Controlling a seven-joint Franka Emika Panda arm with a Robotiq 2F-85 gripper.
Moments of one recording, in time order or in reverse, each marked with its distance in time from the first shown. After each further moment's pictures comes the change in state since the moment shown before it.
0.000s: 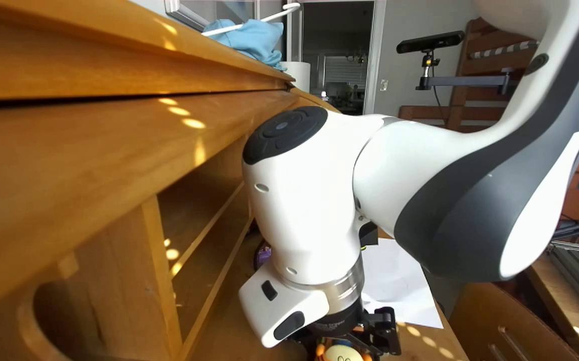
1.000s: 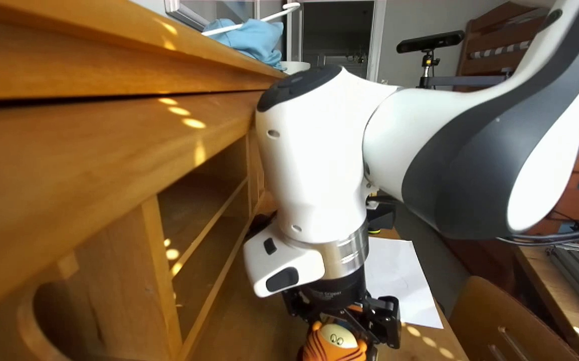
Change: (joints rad) arm -0.031 -0.087 0.007 -0.064 0.060 0.046 0.140
